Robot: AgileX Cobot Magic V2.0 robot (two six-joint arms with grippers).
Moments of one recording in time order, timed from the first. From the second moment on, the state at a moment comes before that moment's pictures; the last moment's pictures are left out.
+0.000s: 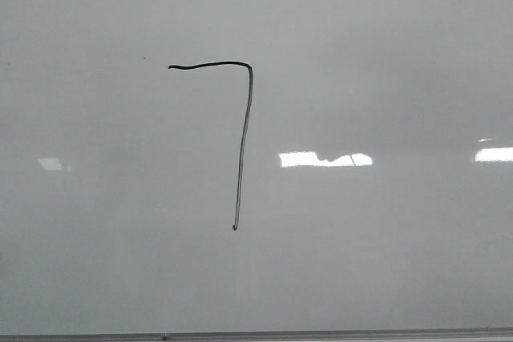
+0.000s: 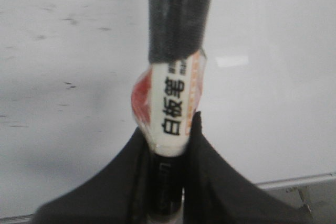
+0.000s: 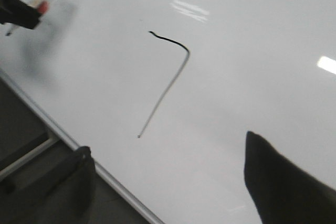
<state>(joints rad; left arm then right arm) 0.01 1.20 -0.66 -0.22 0.40 0.26 0.18 0.51 -0.47 0.84 0.50 -0.92</state>
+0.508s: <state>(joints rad) 0.13 1.28 -0.66 -0.22 0.22 0.26 0.05 0.19 -0.27 0.92 0.30 -0.75</state>
